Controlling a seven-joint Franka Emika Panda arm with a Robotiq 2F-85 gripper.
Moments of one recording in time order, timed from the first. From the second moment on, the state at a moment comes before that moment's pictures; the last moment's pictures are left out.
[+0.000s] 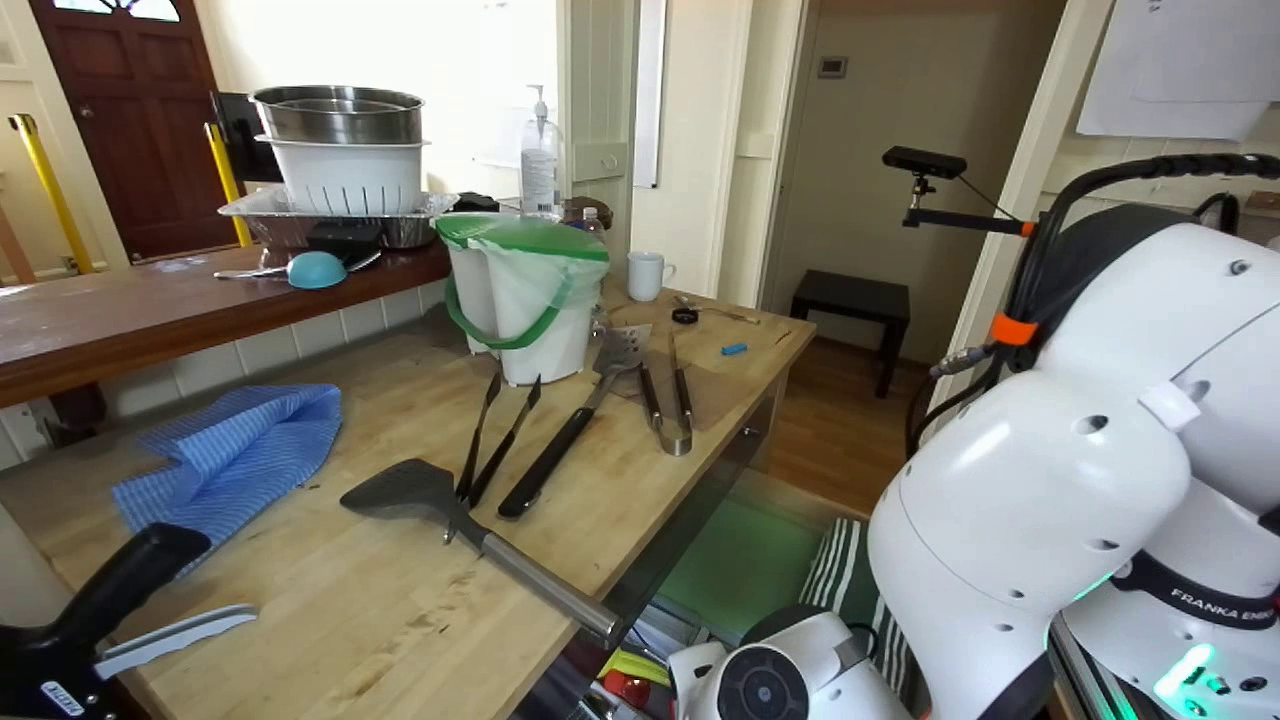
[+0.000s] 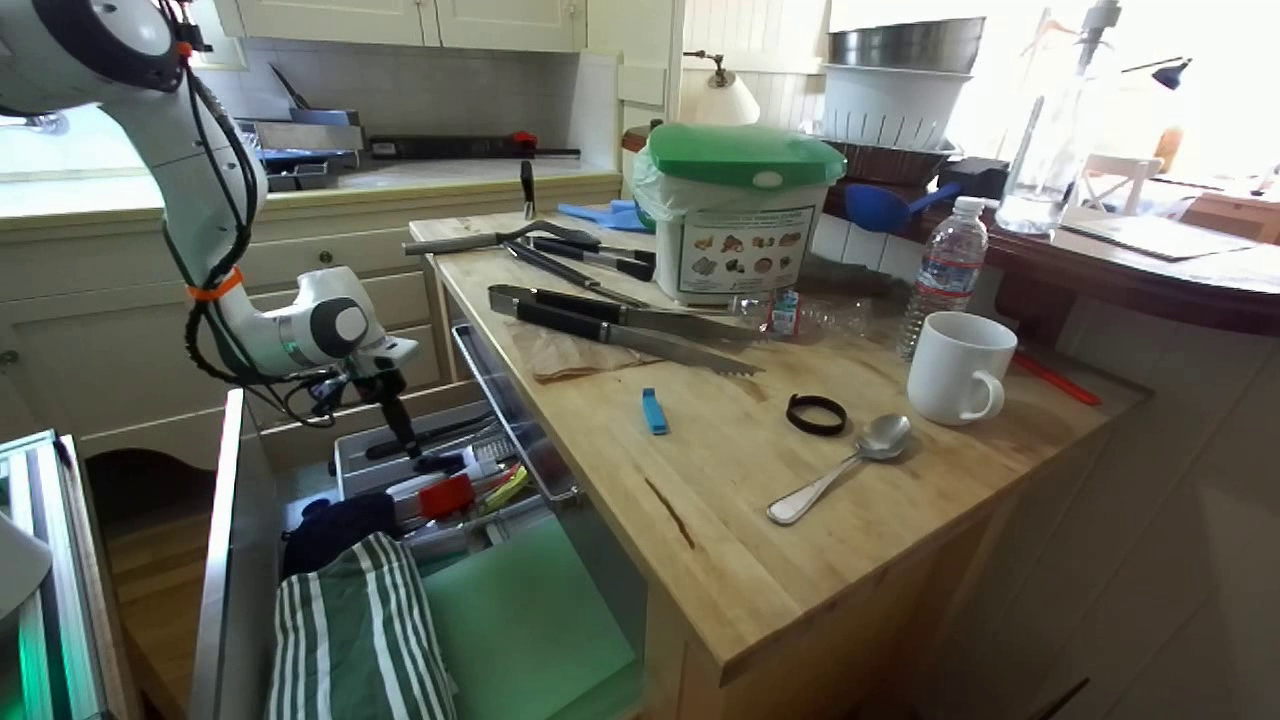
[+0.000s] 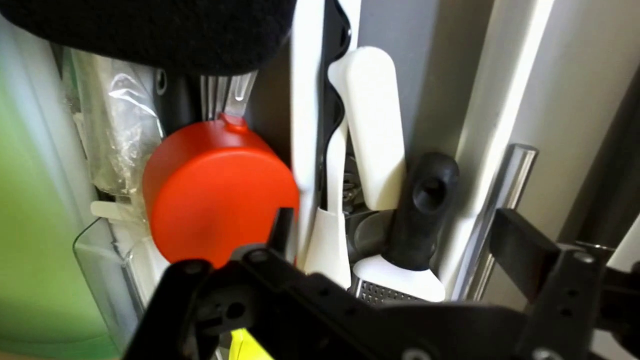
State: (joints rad) arm 0.84 1.04 -0.34 -2.07 -0.13 3.04 1.00
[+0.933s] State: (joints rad) arm 0.70 1.17 -0.25 -1.87 0.06 3.01 0.89
